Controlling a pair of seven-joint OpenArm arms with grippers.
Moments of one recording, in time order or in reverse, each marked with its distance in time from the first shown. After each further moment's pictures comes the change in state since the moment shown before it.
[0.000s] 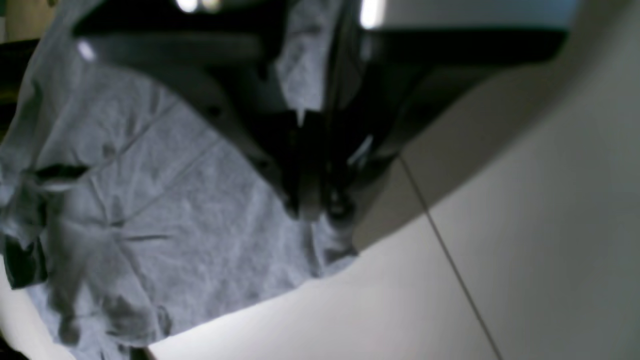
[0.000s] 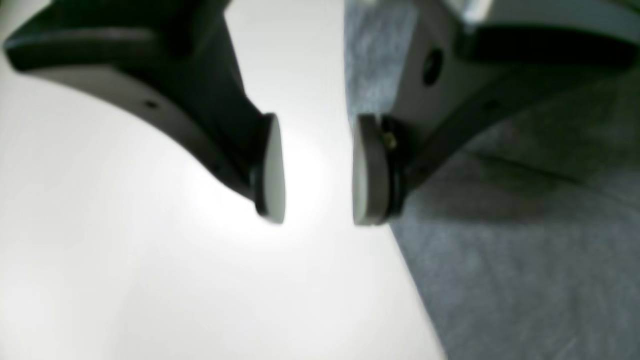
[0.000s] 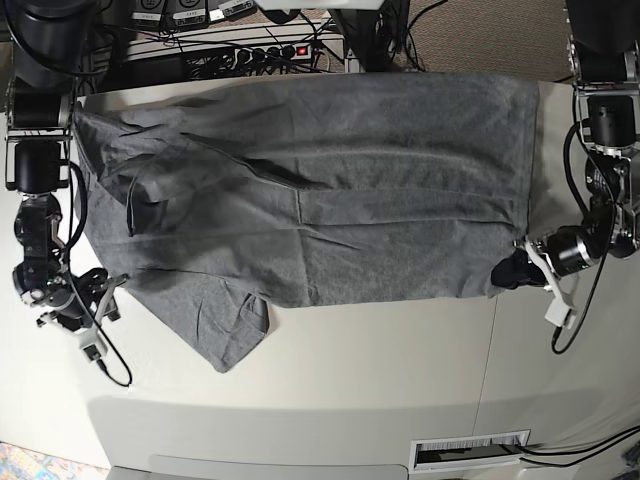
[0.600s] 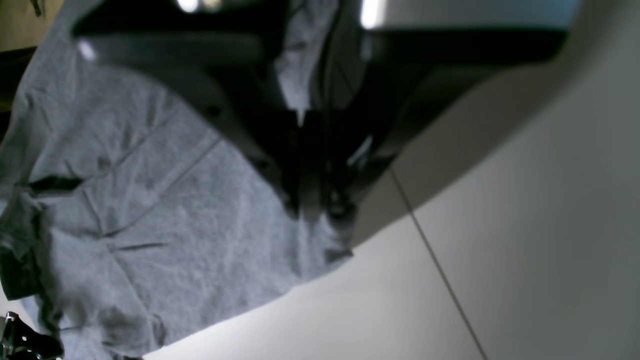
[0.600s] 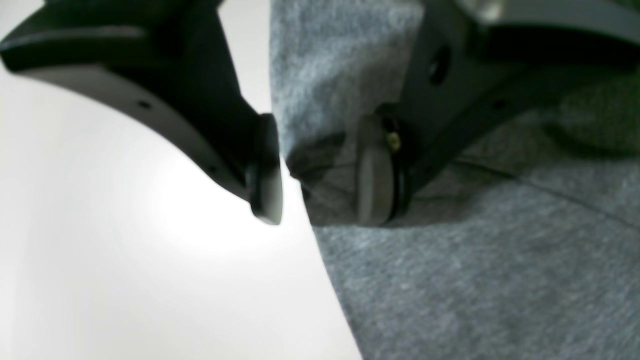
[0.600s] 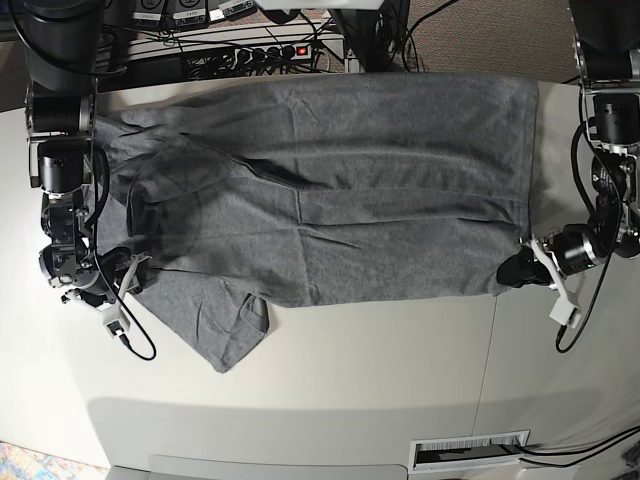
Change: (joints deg) left arm 0.6 -1.1 0.0 1.0 -0.6 0.0 1.1; right arm 0.0 -4.6 0.0 -11.1 -6.5 -0.1 5.7
